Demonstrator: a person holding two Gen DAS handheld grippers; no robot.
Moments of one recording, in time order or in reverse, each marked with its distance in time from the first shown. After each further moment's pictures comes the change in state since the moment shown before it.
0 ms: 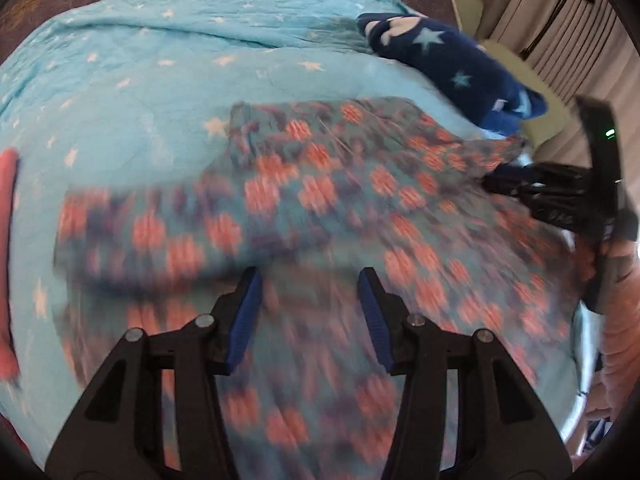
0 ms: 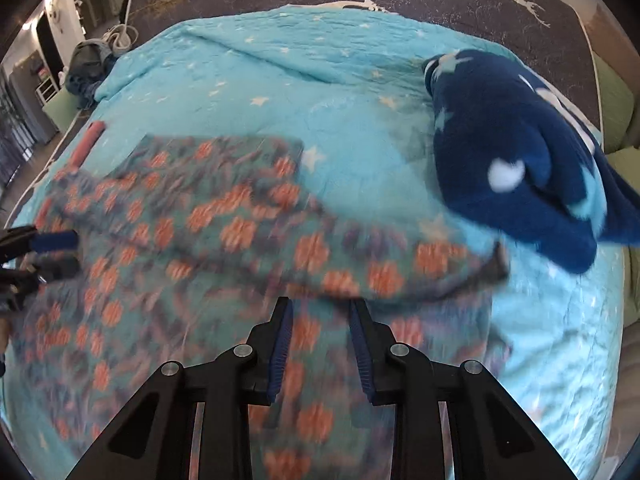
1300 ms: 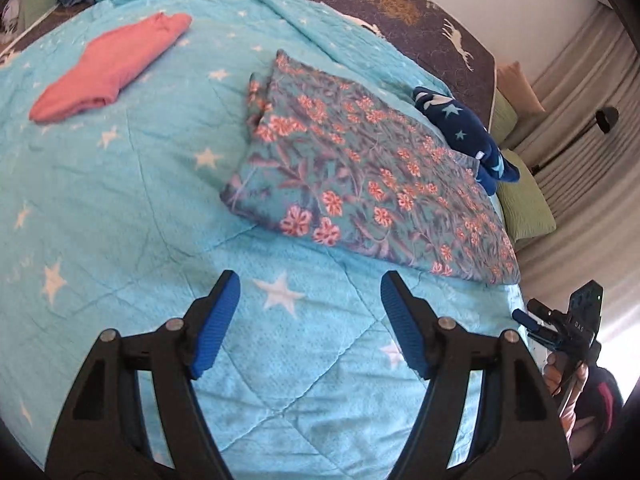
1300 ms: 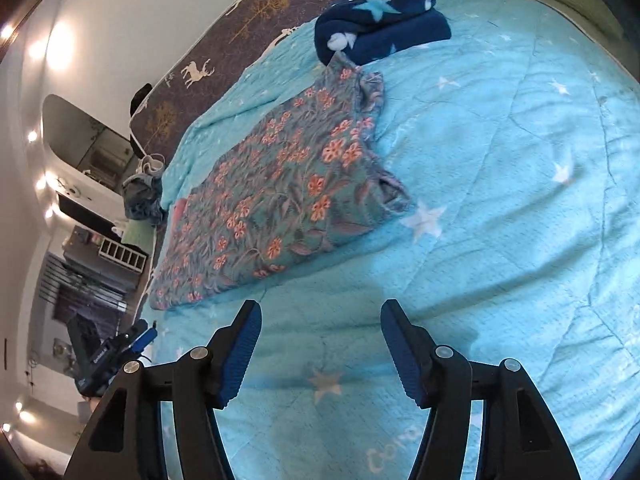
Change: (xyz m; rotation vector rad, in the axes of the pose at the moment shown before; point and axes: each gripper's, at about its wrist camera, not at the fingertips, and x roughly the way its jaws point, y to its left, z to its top) left arm -0.127 0.014 -0.218 -0.479 -0.204 -0.068; right arm -0.125 -0.039 -0.233 0.551 -0.097 0.439
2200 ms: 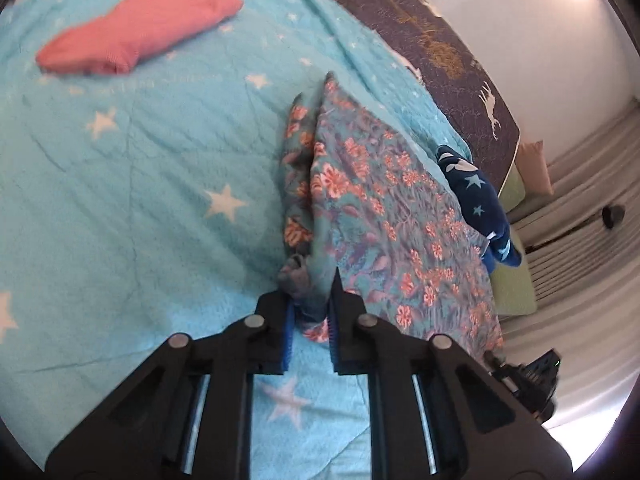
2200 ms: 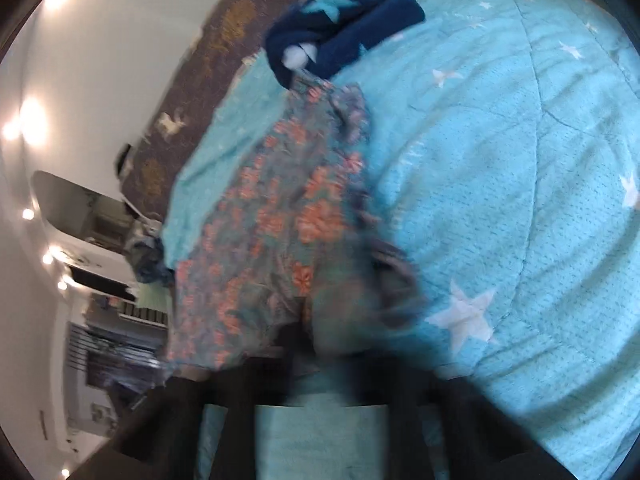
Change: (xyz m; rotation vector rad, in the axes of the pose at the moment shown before) left arm 0.026 0.030 0.031 -0.220 -0.092 -0.052; right arm 0.046 -0.027 0.048 0.266 -0.078 0.078
